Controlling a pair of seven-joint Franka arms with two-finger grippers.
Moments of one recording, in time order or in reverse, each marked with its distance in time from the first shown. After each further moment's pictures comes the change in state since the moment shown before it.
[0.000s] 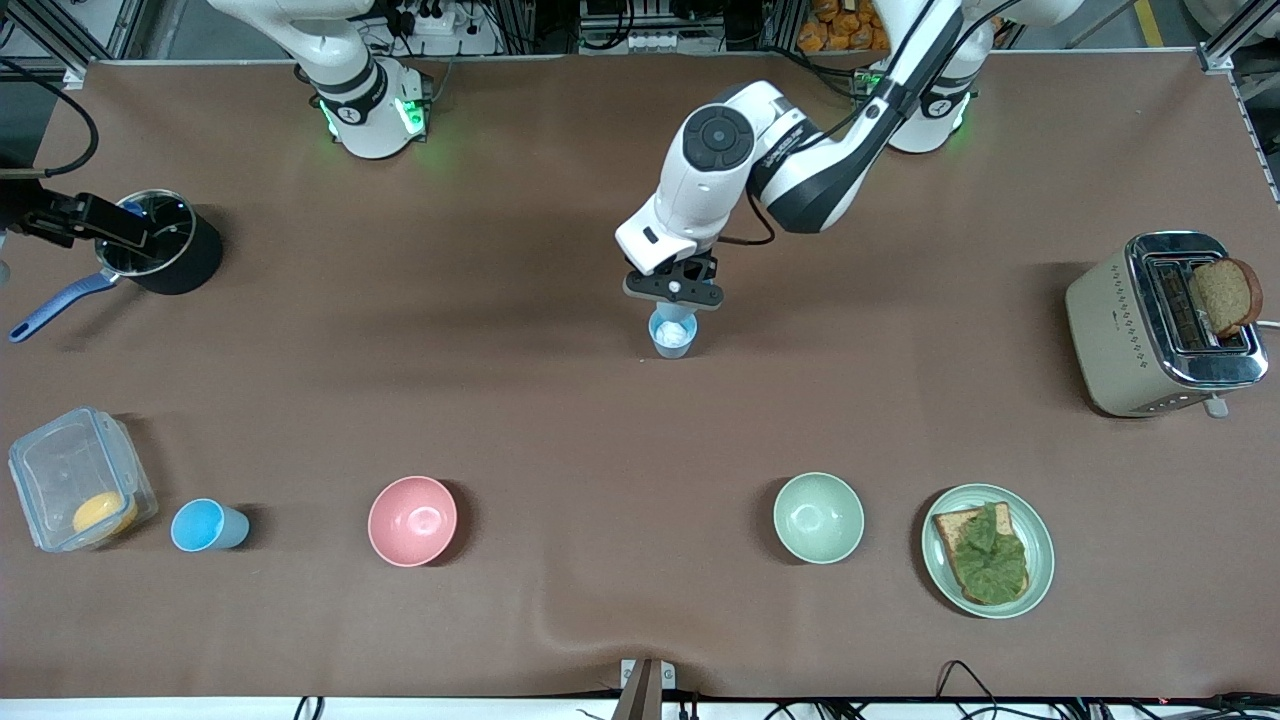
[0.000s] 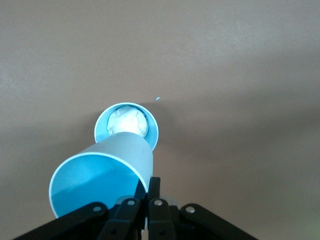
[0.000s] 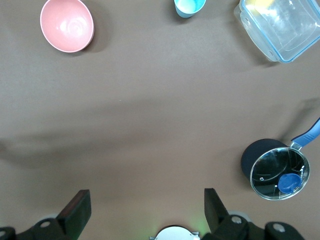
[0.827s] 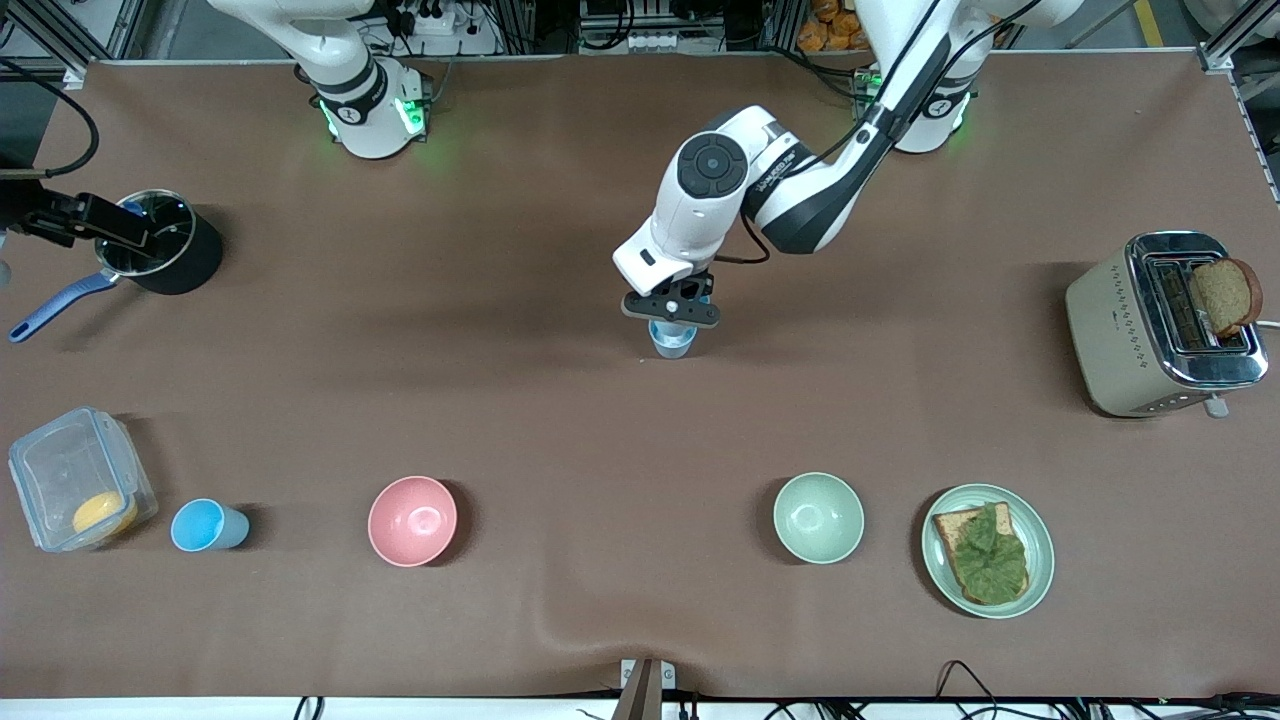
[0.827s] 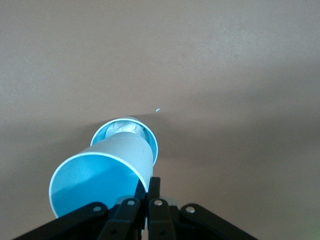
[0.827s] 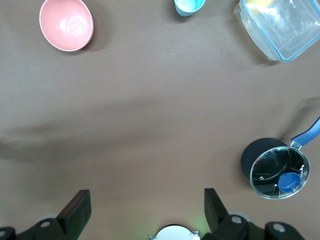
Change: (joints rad) left arm -0.018 0.058 0.027 0.052 0.000 0.010 0.000; right arm 0.000 0.001 0.000 0.000 0.000 -0.003 -0.001
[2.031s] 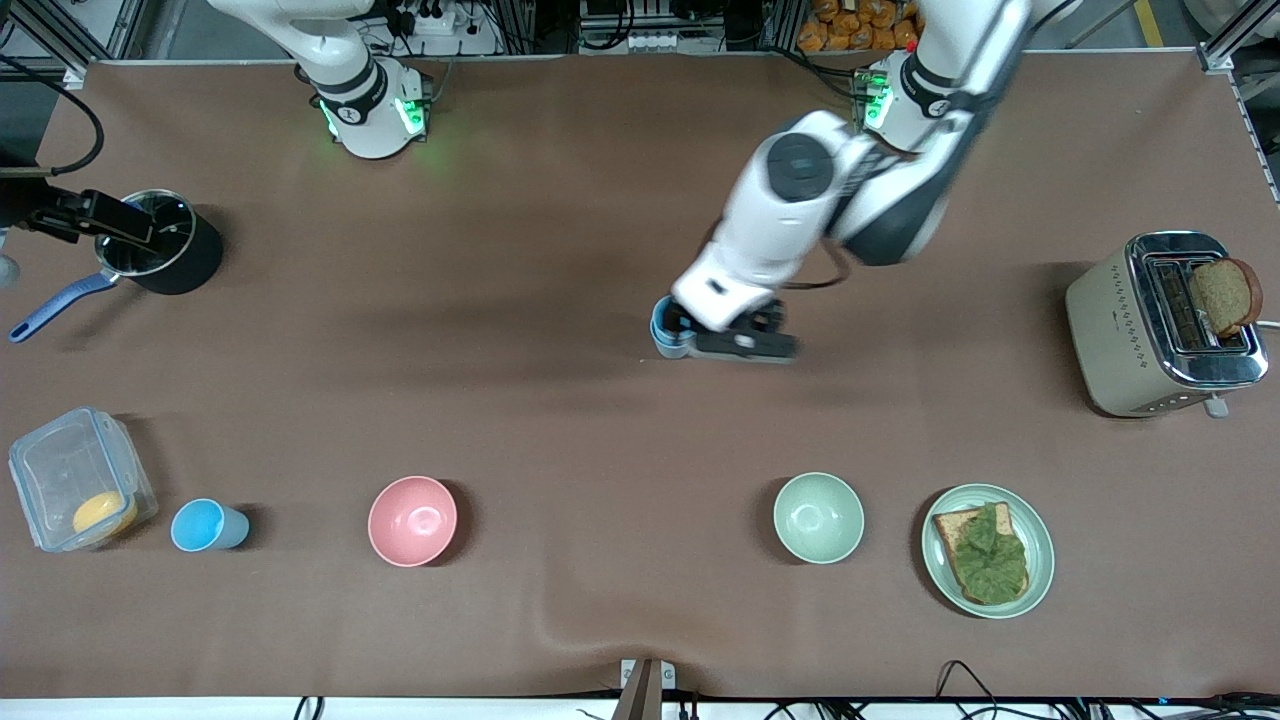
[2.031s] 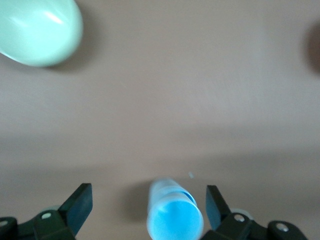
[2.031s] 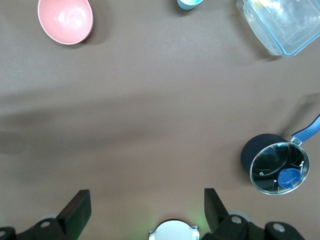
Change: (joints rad) left arm 0.188 -0.146 0.041 0.017 0.048 0.004 0.012; right arm 0.000 0.000 0.006 0.000 0.000 -0.021 -0.001
